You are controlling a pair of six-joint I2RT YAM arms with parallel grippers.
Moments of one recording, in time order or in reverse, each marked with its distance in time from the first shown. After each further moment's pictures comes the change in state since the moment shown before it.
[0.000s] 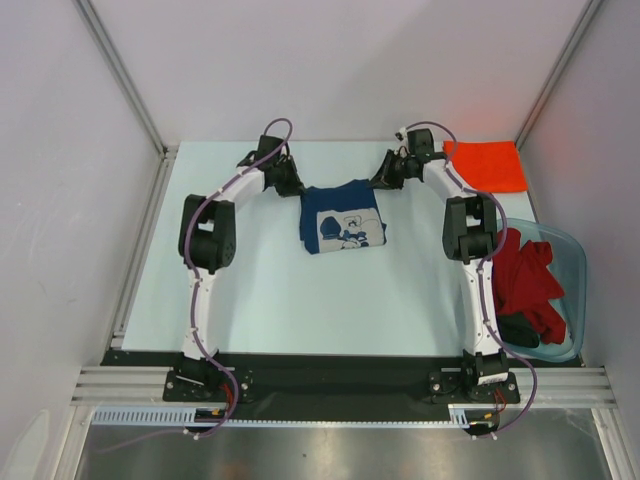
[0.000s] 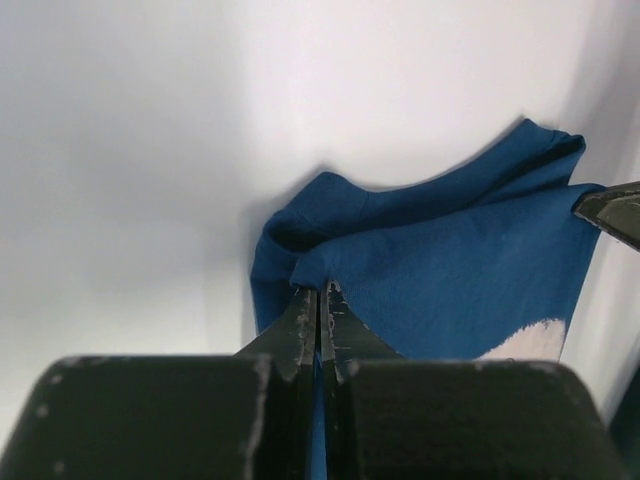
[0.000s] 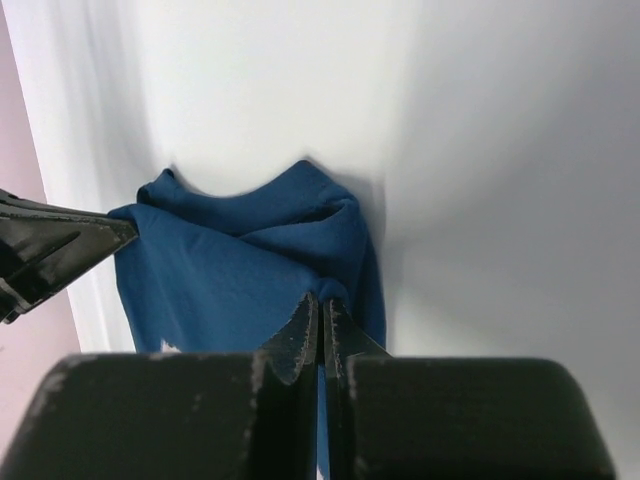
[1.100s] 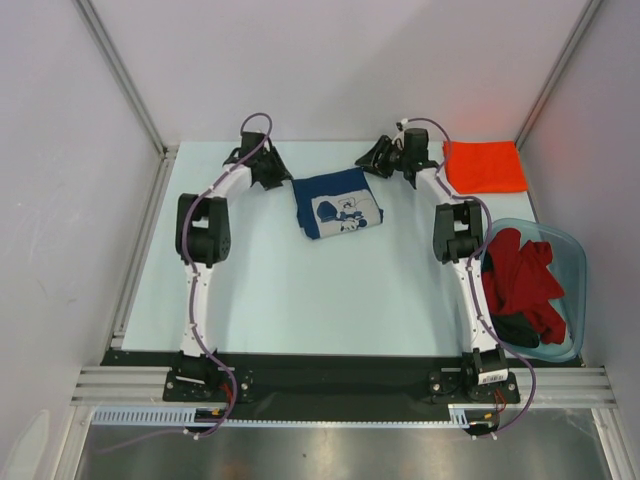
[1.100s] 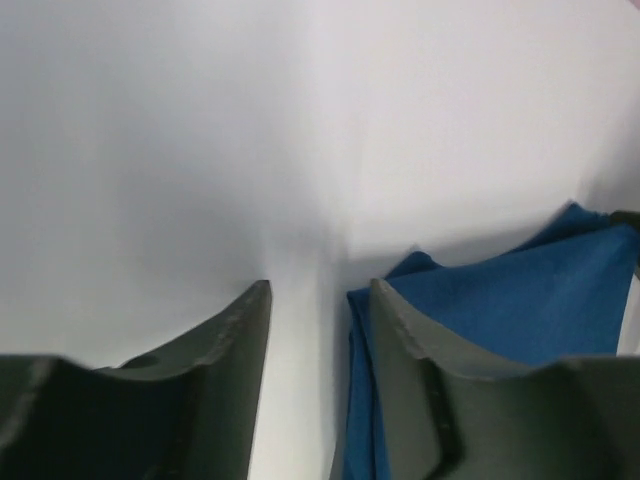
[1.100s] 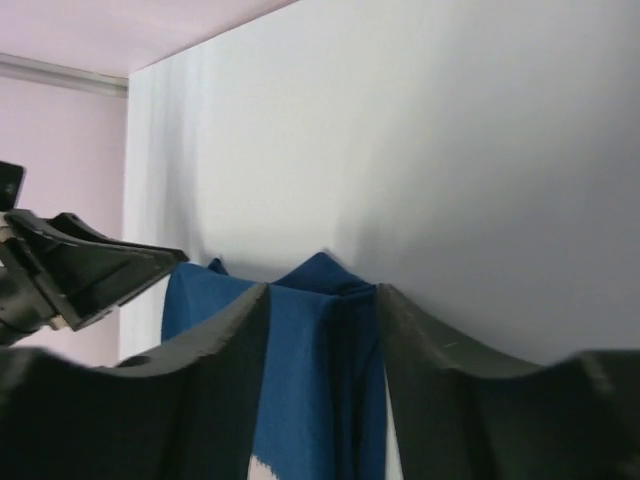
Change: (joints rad) left arm 0.092 0.096 0.101 0.066 -0.089 -0.042; right arm 0.000 0.241 0.237 0.386 -0.030 0.240
